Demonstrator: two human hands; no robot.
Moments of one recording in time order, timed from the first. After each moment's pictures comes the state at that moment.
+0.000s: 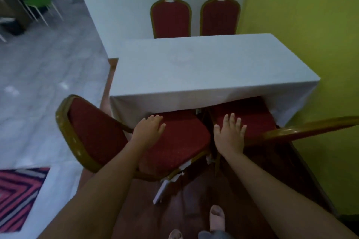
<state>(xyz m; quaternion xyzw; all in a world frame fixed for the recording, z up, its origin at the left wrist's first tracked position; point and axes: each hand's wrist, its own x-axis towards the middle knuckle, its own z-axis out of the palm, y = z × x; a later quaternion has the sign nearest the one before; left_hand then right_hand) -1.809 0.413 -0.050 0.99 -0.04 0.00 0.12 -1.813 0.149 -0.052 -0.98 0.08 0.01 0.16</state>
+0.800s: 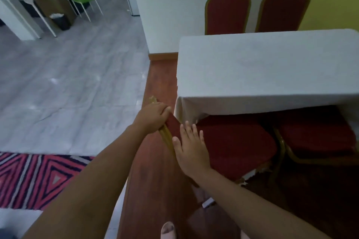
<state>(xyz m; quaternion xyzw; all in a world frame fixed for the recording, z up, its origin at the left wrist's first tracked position) -1.790 0.721 -0.016 0.98 -0.03 0.03 0.17 -1.862 0.548 -0.047 -0.94 -0.17 0.03 0.28</state>
